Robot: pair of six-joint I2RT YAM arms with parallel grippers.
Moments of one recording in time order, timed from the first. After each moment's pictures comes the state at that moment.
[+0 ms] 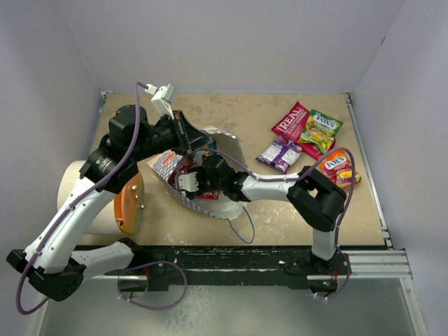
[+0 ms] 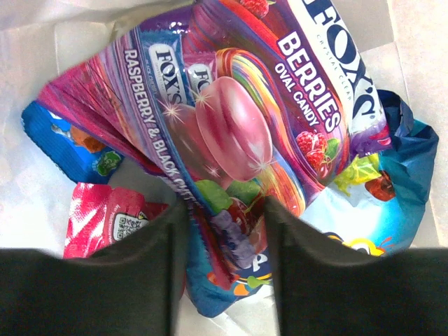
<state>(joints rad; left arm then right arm) -0.59 1.09 1.39 -0.50 0.34 -0.67 0.96 1.88 1.10 0.22 -0.11 -0.90</state>
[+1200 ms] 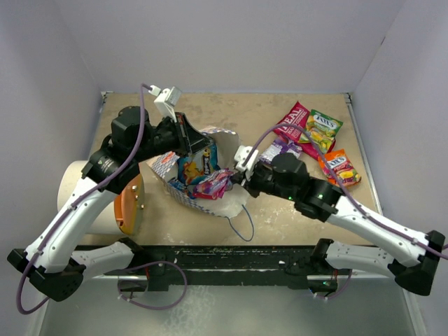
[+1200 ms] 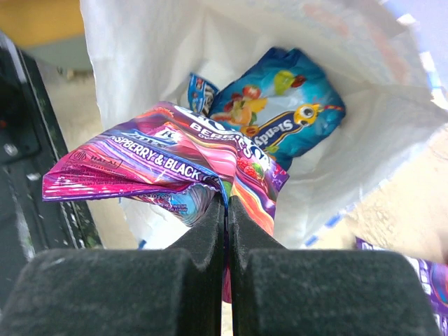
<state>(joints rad) -0.59 1.10 1.37 -0.49 0.36 -0.60 0.96 0.98 1.04 -0.36 -0.05 -0.16</state>
